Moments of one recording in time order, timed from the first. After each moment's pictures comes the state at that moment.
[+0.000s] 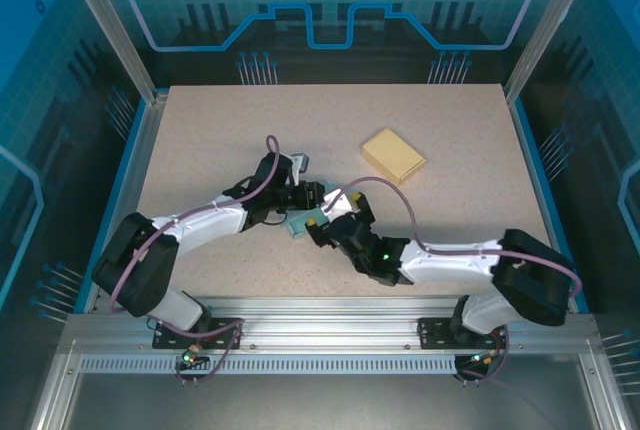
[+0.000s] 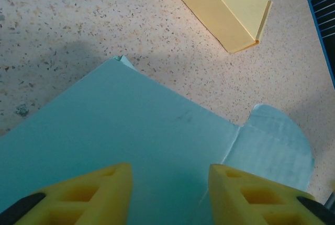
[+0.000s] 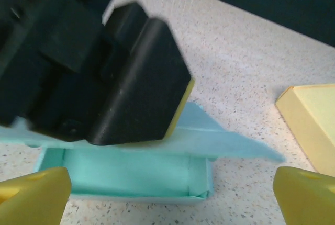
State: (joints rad) left arm -0.54 1.52 0.81 0.02 0.26 -0.62; right arm 1.10 1.39 0.66 0.21 0.67 0.15
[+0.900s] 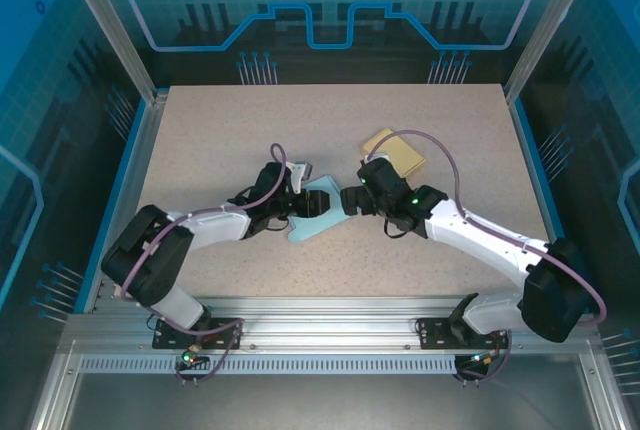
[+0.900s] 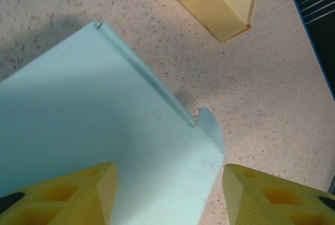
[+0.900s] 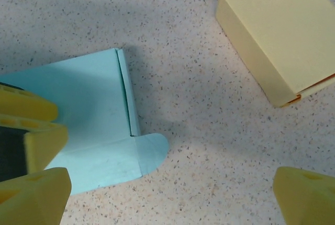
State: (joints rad) left arm -0.53 1.56 0.73 0.21 0.33 -0.56; right arm 0.72 1.34 0.96 -0.51 0.30 0.45
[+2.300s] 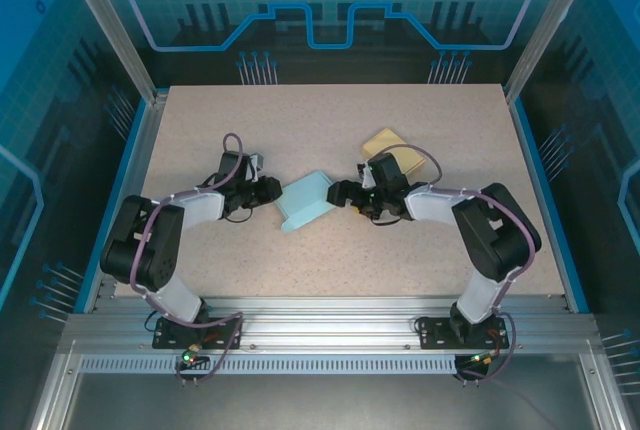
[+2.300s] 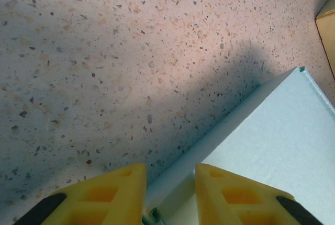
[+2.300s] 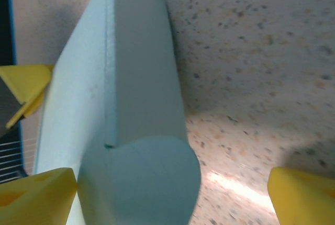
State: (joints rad) left arm -0.19 1.64 0.75 0.04 0.34 -0.55; right arm 0.49 1.76 0.86 0.06 -0.46 0.77
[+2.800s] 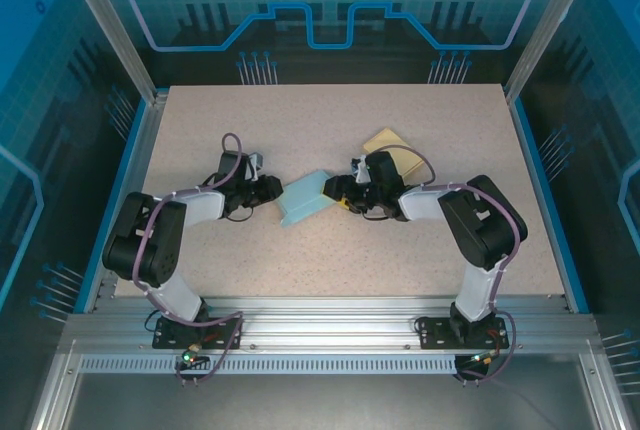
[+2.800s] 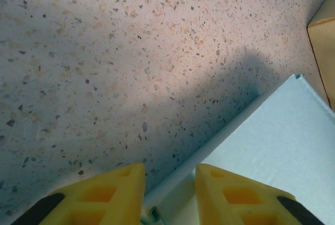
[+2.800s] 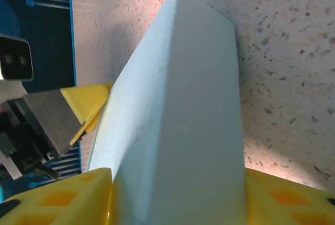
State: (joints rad) left arm -0.19 1.66 0.75 0.08 0.37 -0.59; right arm 0.50 1.84 0.86 0.32 -0.56 0.96
